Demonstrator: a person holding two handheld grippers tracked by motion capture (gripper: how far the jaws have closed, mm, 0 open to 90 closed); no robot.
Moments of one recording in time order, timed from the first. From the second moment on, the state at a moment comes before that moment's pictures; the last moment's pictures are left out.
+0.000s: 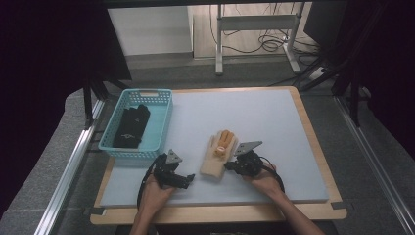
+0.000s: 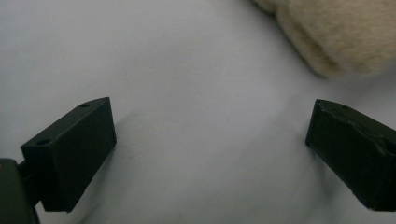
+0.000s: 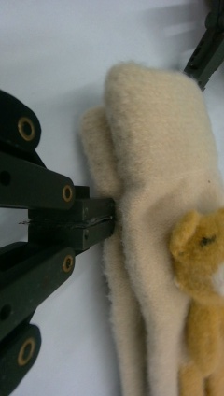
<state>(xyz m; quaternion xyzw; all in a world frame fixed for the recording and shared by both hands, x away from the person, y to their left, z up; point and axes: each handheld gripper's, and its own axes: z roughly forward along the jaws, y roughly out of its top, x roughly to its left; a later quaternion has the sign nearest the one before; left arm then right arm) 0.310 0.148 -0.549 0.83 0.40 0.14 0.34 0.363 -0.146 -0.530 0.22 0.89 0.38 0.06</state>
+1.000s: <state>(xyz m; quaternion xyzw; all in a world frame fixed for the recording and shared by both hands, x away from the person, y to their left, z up) 0.304 0.160 -0.551 0.83 0.41 0.14 0.34 0.367 -0.179 -0.512 0.26 0.87 0.39 0.14</state>
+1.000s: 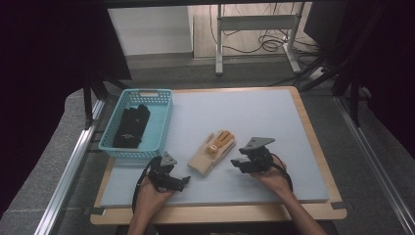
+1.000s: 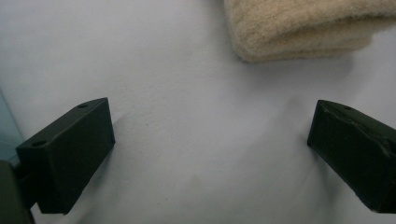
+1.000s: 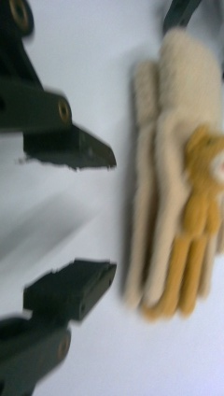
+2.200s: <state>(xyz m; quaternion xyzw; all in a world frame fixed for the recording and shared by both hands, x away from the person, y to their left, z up) 0.315 0.146 -0.525 0.82 0.41 0.10 0.38 0.372 -0.252 -0.532 0.36 0.85 0.34 0.18</state>
